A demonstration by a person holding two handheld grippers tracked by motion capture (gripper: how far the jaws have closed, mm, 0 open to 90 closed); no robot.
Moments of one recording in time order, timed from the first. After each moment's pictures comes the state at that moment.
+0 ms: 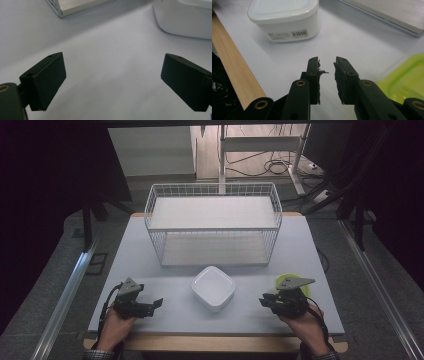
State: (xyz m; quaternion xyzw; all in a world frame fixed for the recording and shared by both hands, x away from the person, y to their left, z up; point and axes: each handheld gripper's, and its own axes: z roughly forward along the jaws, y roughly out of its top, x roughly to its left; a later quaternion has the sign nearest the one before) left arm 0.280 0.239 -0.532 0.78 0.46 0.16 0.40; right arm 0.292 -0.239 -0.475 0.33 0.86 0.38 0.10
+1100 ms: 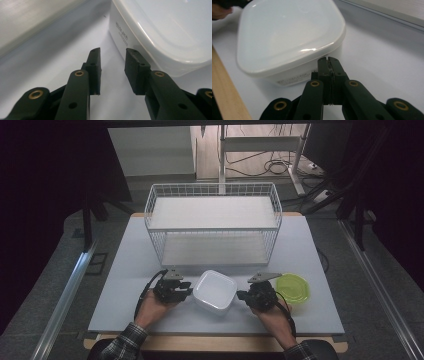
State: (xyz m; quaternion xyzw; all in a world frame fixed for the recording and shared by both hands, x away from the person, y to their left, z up) left arm 0.318 0.146 -0.525 0.85 0.34 0.10 0.39; right arm 0.315 -0.171 -0.498 0.37 0.85 0.38 0.08
